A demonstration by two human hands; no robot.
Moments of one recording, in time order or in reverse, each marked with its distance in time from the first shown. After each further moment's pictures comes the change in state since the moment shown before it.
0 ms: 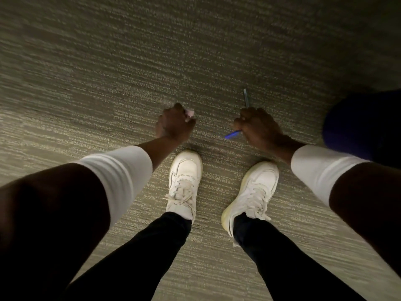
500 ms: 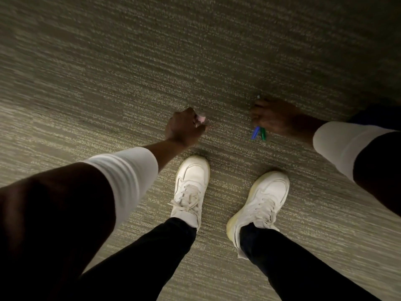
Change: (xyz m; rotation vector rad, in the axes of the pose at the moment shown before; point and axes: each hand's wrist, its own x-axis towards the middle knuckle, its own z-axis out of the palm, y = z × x) left_hand 0.014 -0.018 0.012 -0.119 -0.021 0.087; right_hand 0.048 0.074 0.007 -0.207 0.097 -0.555
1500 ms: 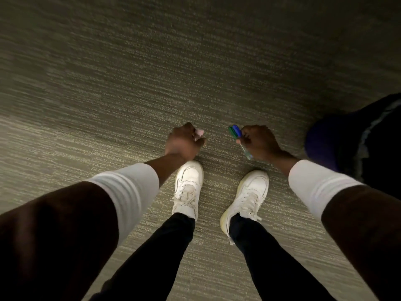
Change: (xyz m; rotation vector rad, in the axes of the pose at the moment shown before) left_hand -0.066 0.064 -0.063 0.002 -0.022 0.009; right_hand -0.019 -0.094 -0.106 0.777 0.022 1.017
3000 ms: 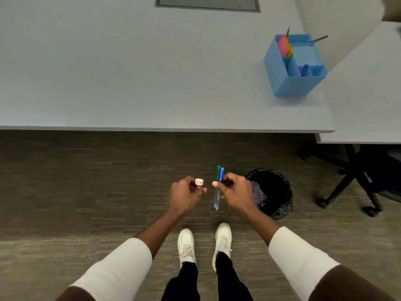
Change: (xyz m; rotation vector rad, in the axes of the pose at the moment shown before) left_hand -0.291 0.315 -0.398 -0.103 -0.021 0.334; right_hand -0.380 -0.287 -0.381 0.537 0.585 0.243
